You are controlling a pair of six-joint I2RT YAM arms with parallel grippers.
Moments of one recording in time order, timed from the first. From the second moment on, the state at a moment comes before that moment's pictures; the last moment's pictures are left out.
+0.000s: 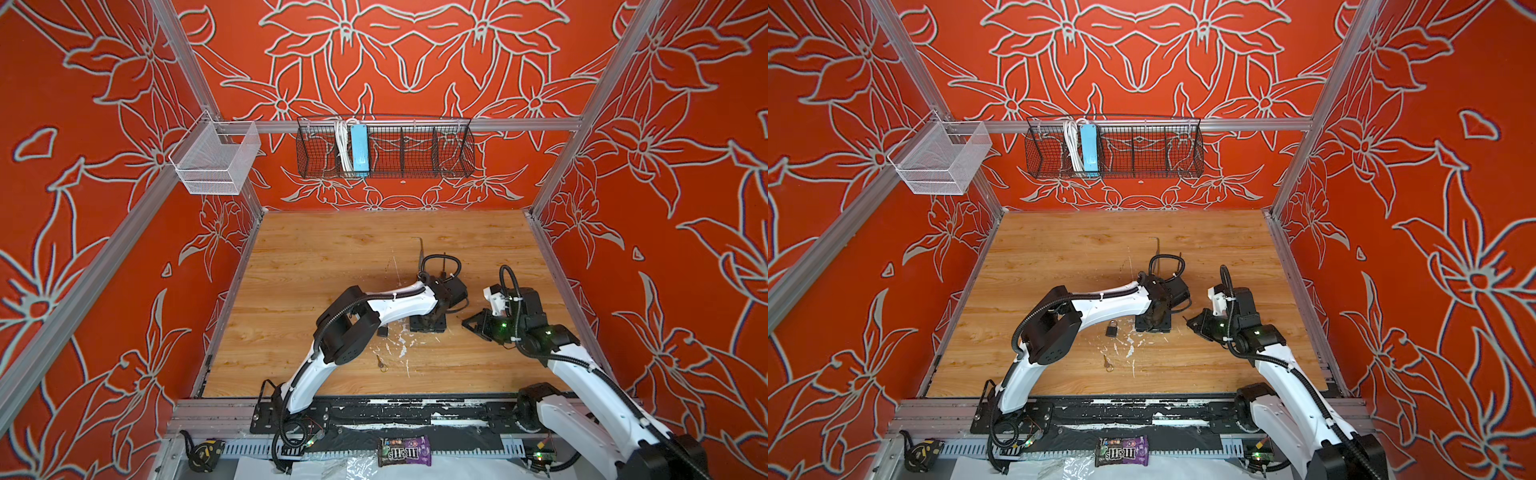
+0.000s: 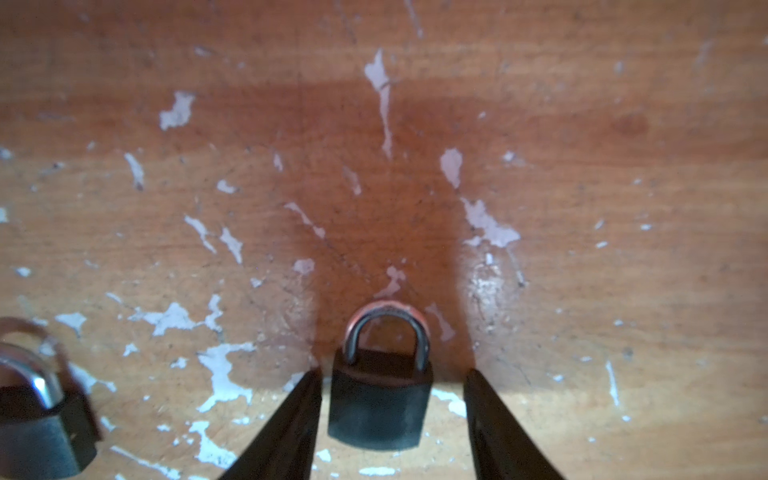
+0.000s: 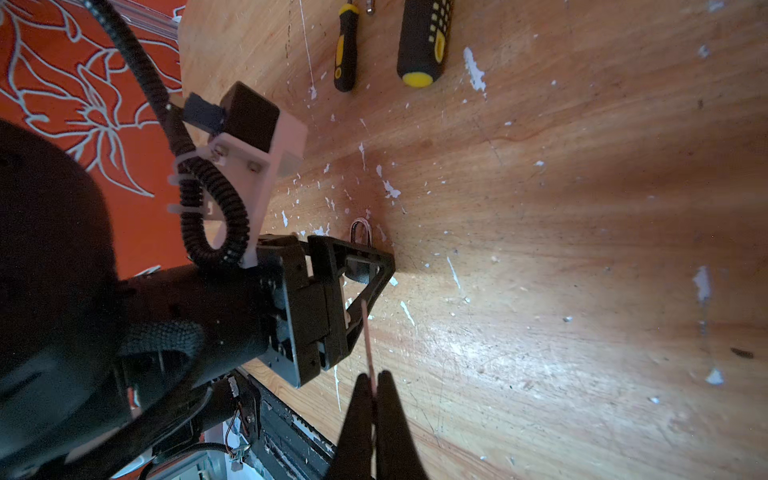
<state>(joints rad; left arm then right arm) -0.96 2.22 1.74 -1.01 -0.09 -0.99 0.21 0.85 0.48 -0.50 -0.54 0.67</state>
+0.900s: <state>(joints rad) -0.95 2.21 1.73 -1.00 -0.08 -0.99 0.21 0.86 0.47 -0.46 -0.56 0.68</state>
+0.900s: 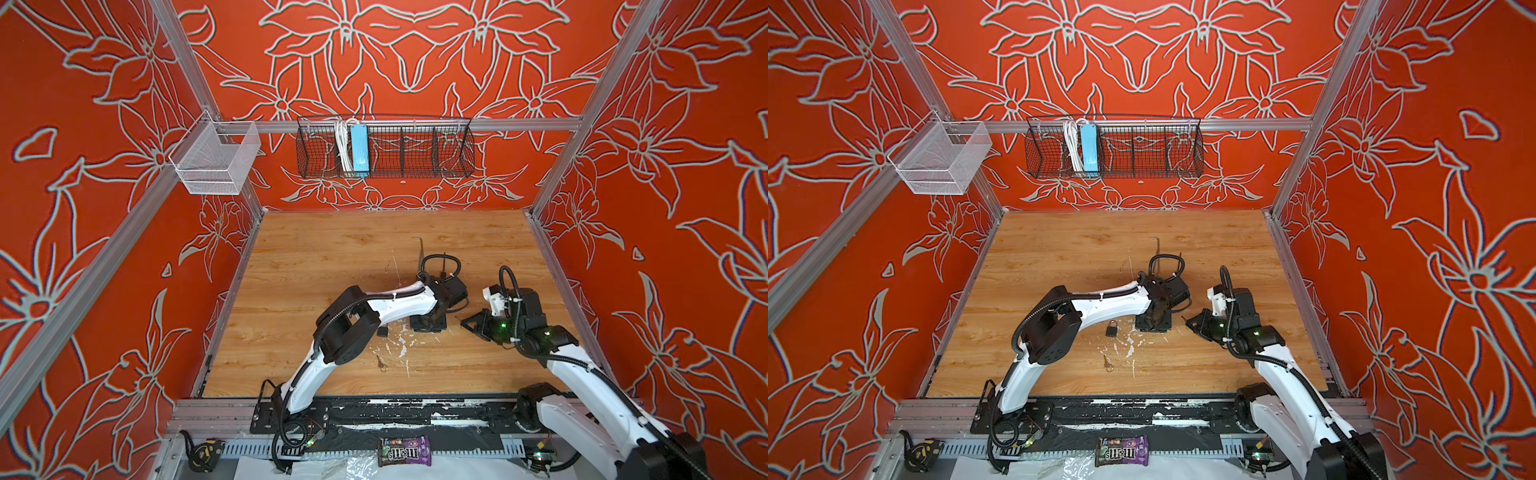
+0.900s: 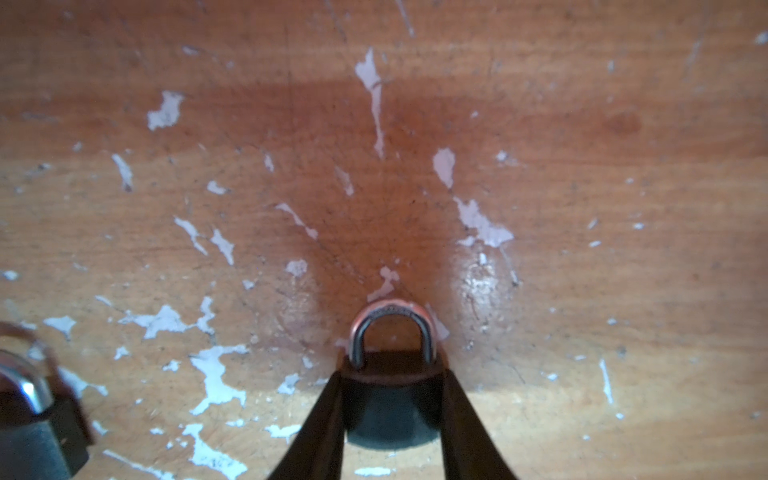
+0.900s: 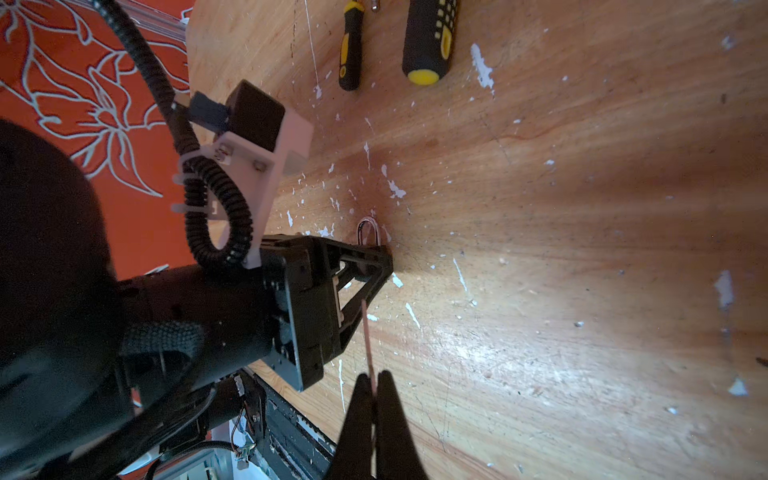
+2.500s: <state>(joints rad) -0.86 1.47 1.06 -0.38 -0.07 -1.62 0.94 0.92 0.51 -0.11 0.15 0.75</state>
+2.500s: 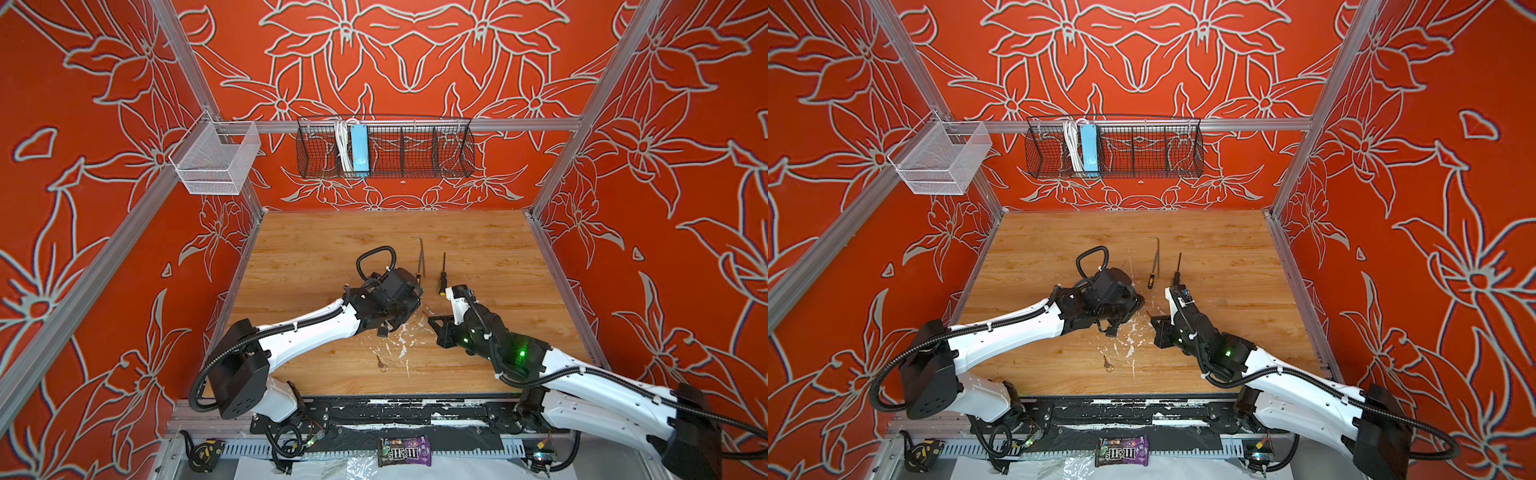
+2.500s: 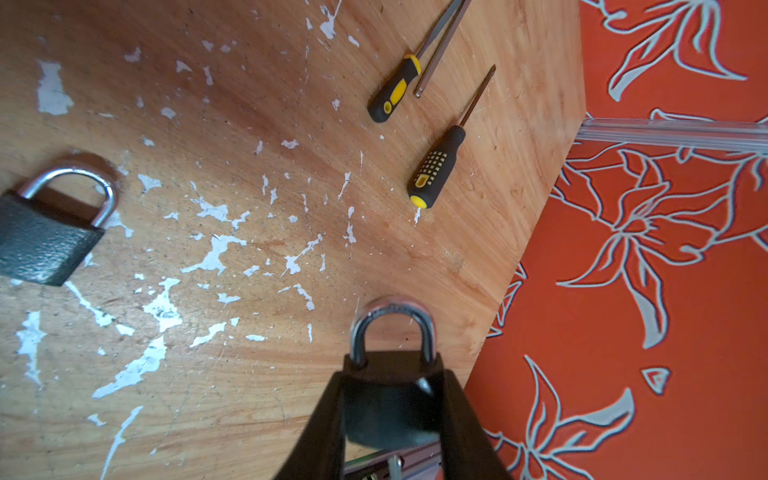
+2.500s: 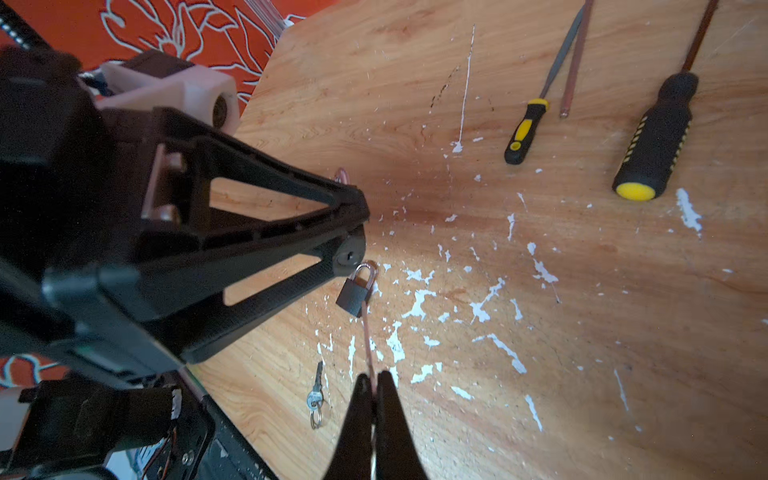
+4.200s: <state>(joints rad) -0.87 1.44 1.03 -0.32 -0.09 -1.65 0.94 0.99 0.52 0.04 0.21 0.82</state>
